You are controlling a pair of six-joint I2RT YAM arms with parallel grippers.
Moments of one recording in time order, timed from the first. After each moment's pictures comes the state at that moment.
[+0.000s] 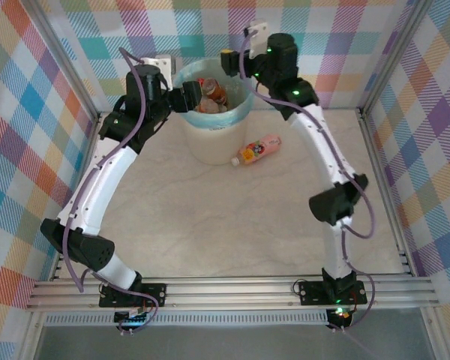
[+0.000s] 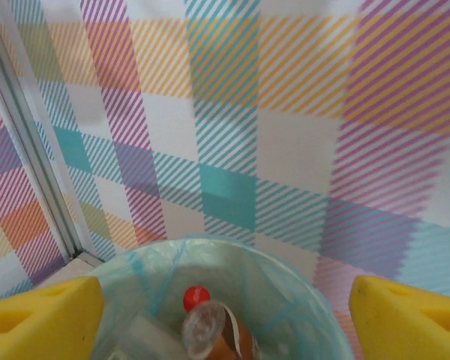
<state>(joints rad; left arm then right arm) -0.40 1.59 1.90 -0.61 -0.04 -0.26 0.47 2.00 2.42 -0.48 -0.03 0.04</state>
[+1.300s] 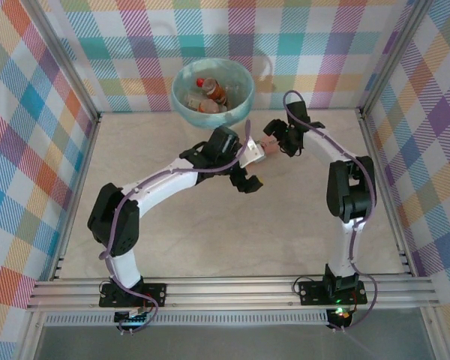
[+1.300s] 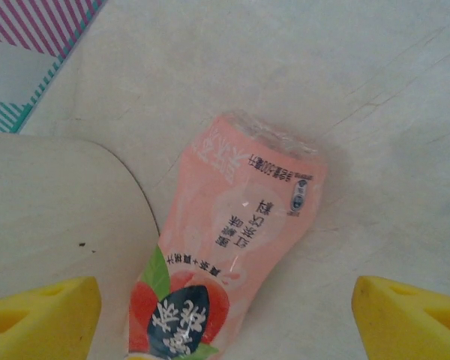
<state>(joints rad) -0.71 1.78 1.38 -0.33 0.35 0.39 0.23 2.07 1.65 -0.49 -0.16 0.91</state>
